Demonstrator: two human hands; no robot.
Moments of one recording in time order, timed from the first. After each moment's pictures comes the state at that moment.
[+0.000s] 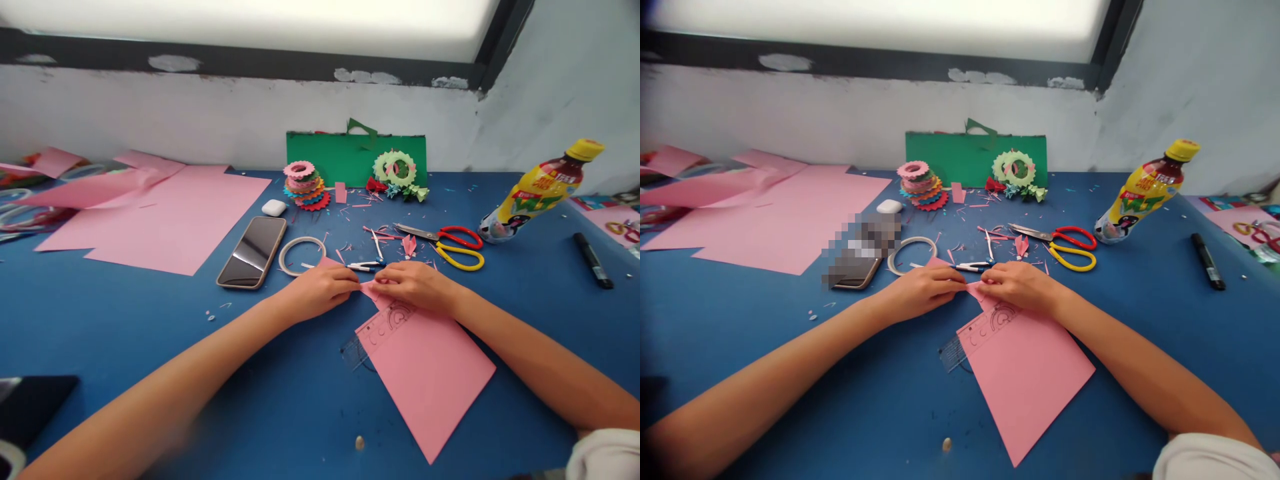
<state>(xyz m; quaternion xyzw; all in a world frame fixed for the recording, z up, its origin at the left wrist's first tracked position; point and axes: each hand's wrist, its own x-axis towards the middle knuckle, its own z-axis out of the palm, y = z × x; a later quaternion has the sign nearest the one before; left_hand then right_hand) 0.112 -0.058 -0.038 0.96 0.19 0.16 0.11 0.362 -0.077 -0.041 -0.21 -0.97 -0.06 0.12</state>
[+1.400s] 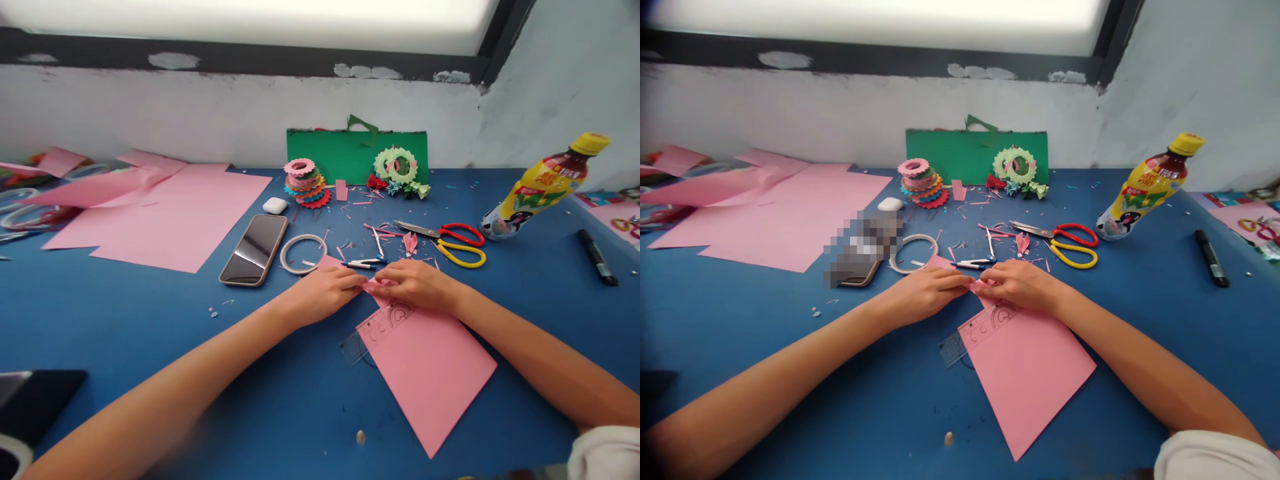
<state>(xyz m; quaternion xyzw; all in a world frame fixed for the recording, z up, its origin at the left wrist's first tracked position) 0.115 -0.065 -0.039 0.98 0.13 0.11 -0.03 0.364 -0.075 -0.050 -0.19 -0.97 -0.06 0.15</state>
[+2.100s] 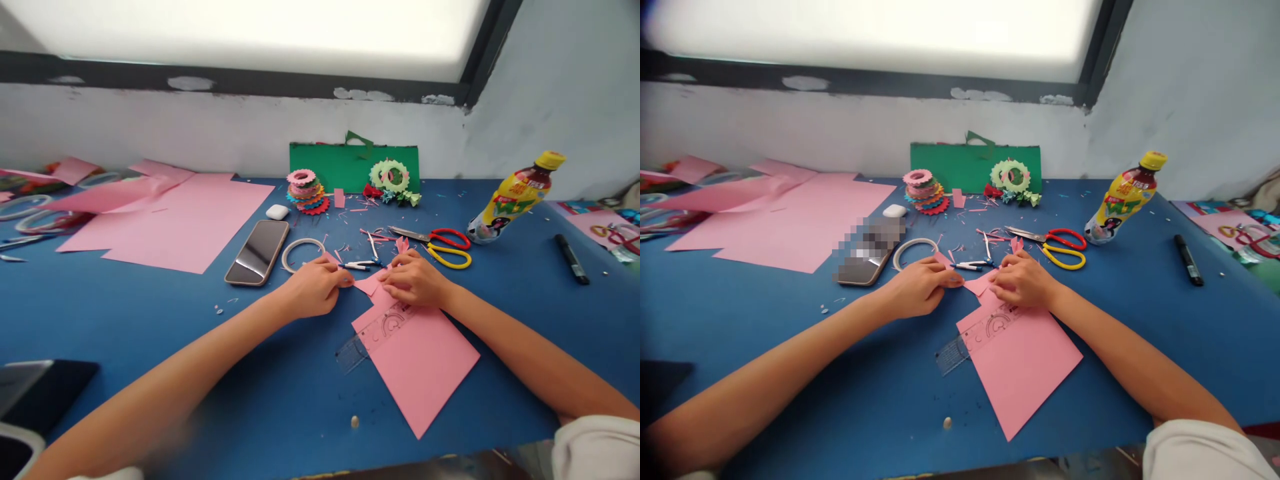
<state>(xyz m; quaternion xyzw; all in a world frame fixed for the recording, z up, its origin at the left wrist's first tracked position) 0.113 -0.070 -0.024 0.96 0.27 0.10 0.06 0.375 -0.083 -0.050 -0.30 -0.93 0.00 0.23</state>
